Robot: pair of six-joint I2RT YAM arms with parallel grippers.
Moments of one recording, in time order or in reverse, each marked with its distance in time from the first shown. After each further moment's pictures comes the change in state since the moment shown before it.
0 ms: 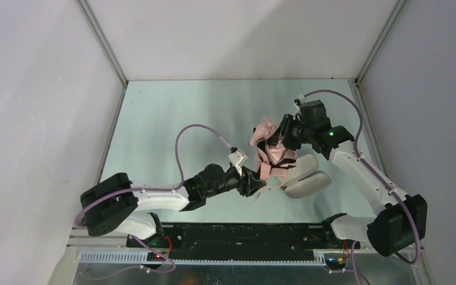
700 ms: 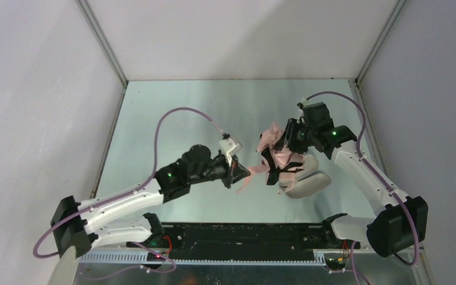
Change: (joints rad) left arm 0.051 -0.294 0.218 -0.622 0.135 0.123; right arm -0.043 -0.008 0.002 -0.105 0.046 -0.087
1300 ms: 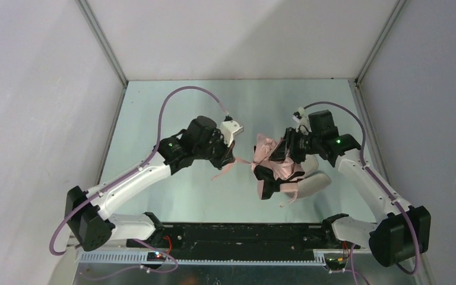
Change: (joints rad) left arm 0.246 0.171 0.390 -0.644 0.047 0.242; right arm -0.008 -0.068 -0.103 0.015 -0.308 -0.042
